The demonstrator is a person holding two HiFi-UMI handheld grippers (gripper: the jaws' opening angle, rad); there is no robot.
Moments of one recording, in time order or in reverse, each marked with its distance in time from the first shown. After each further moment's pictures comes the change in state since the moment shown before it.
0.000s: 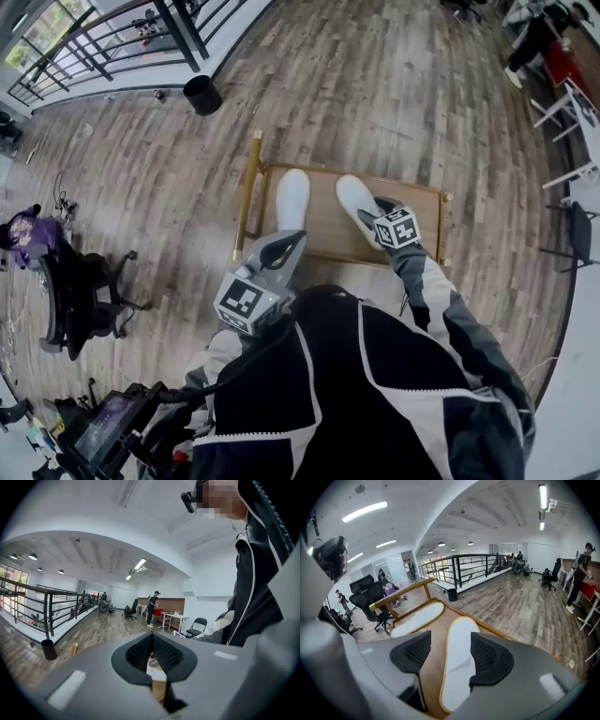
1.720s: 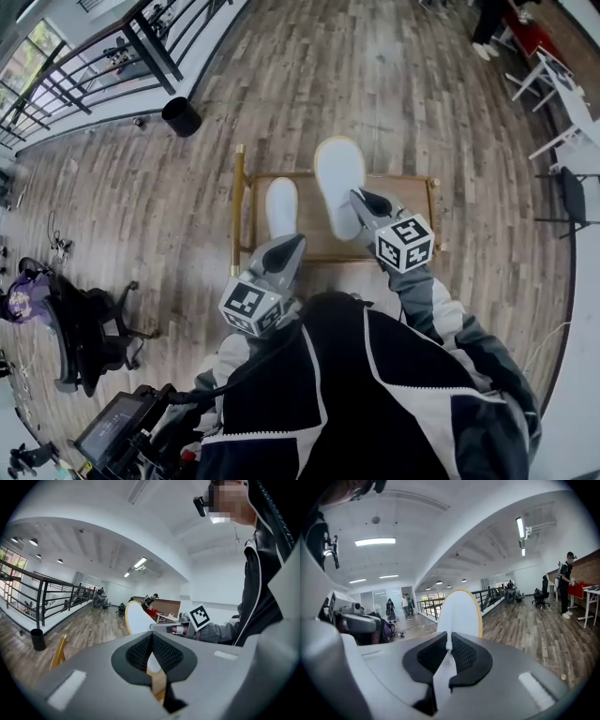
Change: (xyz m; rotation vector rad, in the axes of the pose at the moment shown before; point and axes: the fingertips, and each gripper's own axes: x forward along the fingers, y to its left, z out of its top) left arm 0.014 0.006 -0.013 -0.112 0.005 -0.082; right arm -0.128 0.080 0.144 0.052 -0.489 -0.034
